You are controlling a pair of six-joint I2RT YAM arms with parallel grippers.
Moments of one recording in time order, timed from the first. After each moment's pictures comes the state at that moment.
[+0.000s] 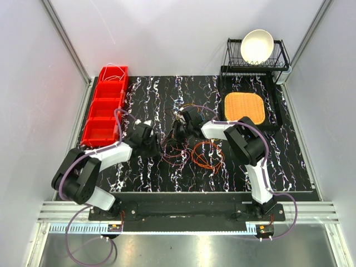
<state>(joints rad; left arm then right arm) -0.48 1.46 0.65 -0.12 0.10 -0.65 0.66 2.15 1.32 0.08 -0.59 1.03</state>
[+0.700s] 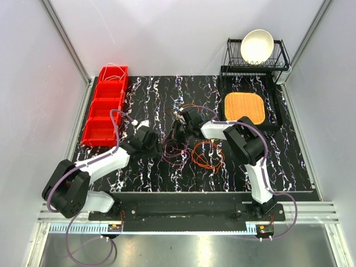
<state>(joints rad) -0.58 1.34 0.64 -0.21 -0.10 -0.74 0.66 2.16 1.32 0.08 -0.60 1.03</state>
